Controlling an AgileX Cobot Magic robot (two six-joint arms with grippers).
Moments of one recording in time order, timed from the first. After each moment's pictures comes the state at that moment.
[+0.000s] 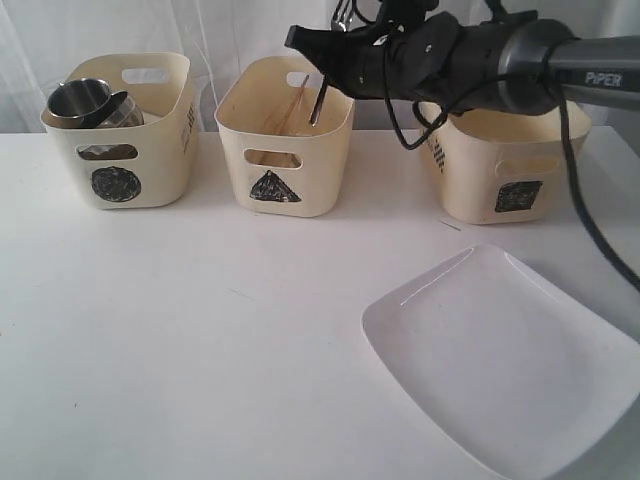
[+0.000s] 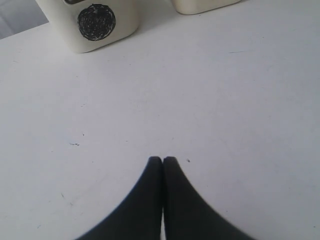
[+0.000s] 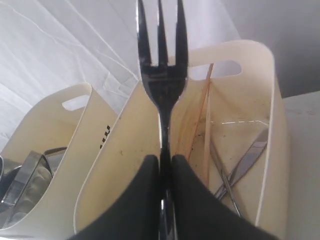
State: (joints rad) left arm -0.28 0.01 0.02 -0.06 0.42 0.26; right arm 0.30 2.06 -1.64 0.61 0.02 -0.09
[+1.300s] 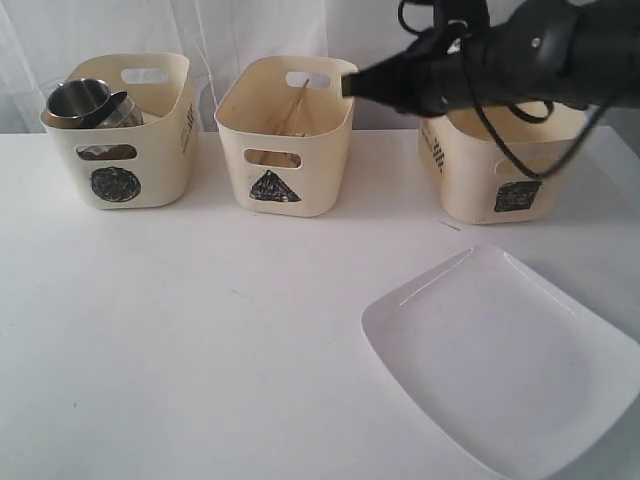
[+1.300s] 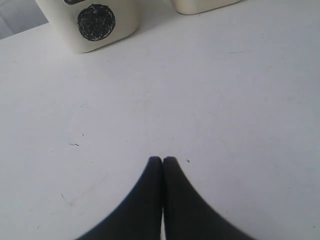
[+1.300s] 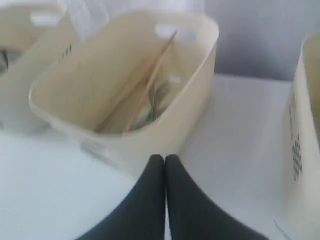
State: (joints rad) left arm -0.28 0.01 0.02 -0.06 0.42 0.26; right arm 0.24 1.72 -1.28 0.37 0.17 -0.27
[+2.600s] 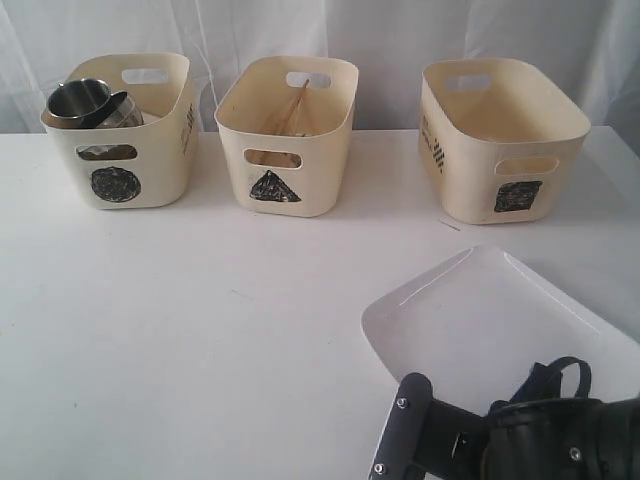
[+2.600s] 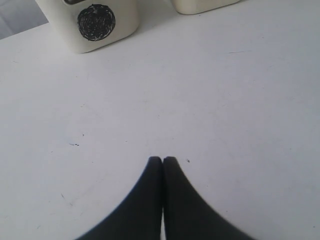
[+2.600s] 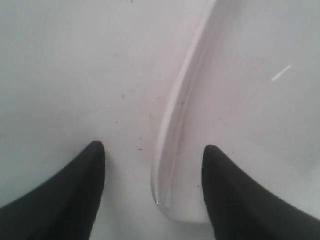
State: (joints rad) left arm -0.28 0.01 0.02 -0.06 0.42 0.26; right arm 0.92 1.50 -0.50 -0.70 0.70 0.54
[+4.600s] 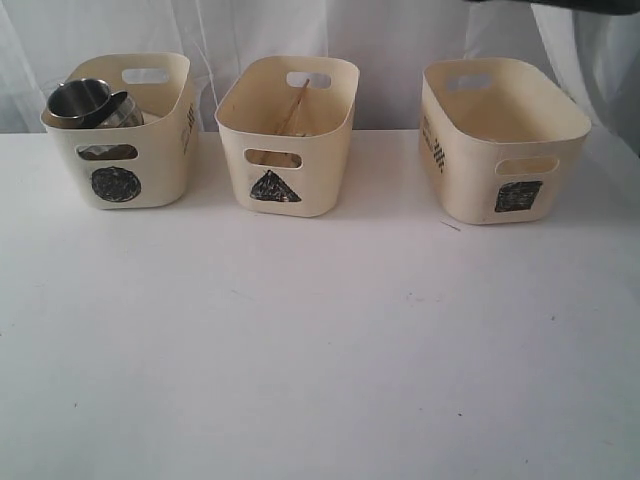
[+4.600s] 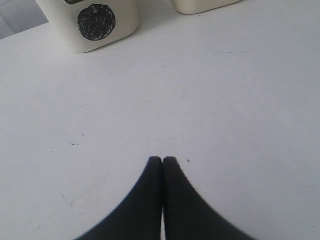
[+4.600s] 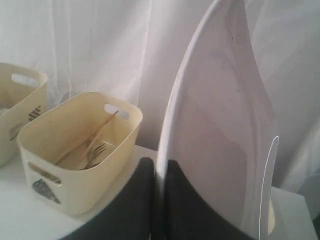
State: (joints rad) left arm -0.28 0.01 0.02 -0.06 0.42 0.26; right arm 0.45 1.12 -1.11 -0.97 0.48 0.85
